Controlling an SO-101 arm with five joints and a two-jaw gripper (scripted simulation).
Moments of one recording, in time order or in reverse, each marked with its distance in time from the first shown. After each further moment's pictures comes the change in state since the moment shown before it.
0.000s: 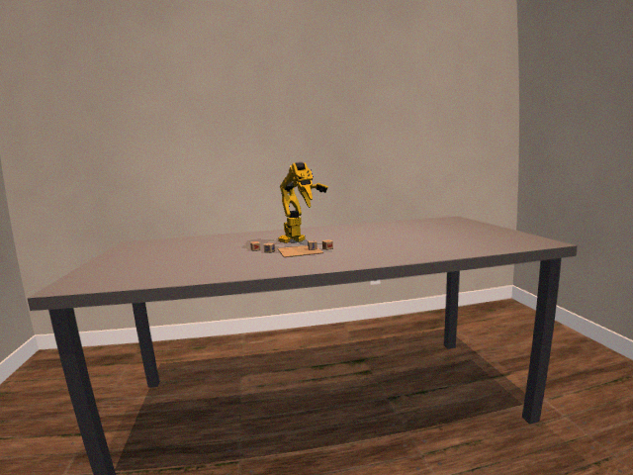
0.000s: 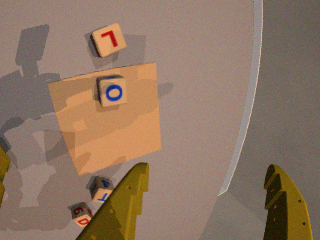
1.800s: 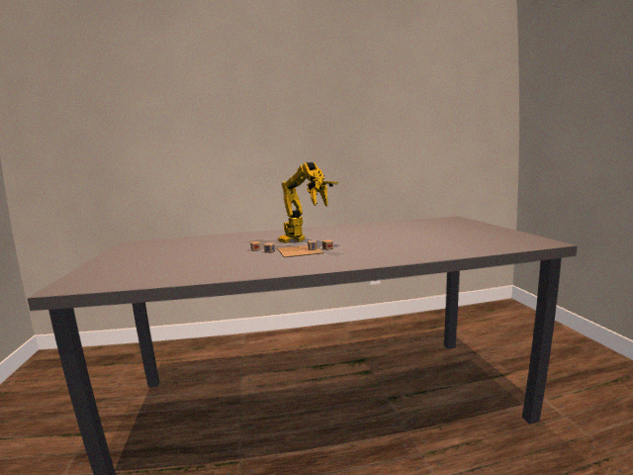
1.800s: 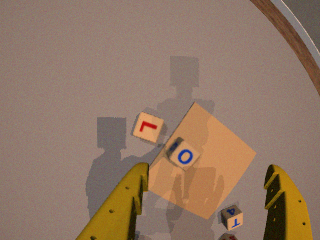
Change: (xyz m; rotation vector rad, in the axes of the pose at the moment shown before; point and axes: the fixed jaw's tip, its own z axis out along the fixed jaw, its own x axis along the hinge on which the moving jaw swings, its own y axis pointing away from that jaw) arm -0.057 -0.008 0.011 -0.084 -0.074 0.929
